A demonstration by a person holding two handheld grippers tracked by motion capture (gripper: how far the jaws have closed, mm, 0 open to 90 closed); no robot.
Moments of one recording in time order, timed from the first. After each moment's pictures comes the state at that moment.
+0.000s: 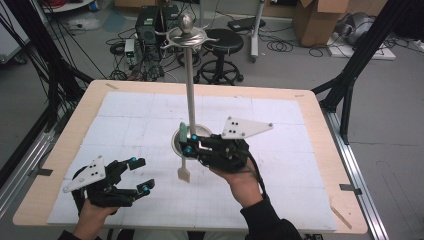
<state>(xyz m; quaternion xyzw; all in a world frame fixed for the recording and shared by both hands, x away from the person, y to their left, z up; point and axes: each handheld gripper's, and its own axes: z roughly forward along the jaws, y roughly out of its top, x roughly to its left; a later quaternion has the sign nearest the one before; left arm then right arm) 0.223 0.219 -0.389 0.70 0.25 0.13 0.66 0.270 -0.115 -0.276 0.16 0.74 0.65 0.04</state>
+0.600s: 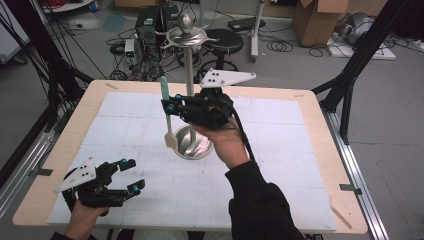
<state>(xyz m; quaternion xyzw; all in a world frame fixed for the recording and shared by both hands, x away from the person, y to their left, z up) 0.224 0.238 -0.398 0.69 0.27 0.13 0.66 0.320 -0.076 -0.210 0.16 0.75 0.64 0.05</state>
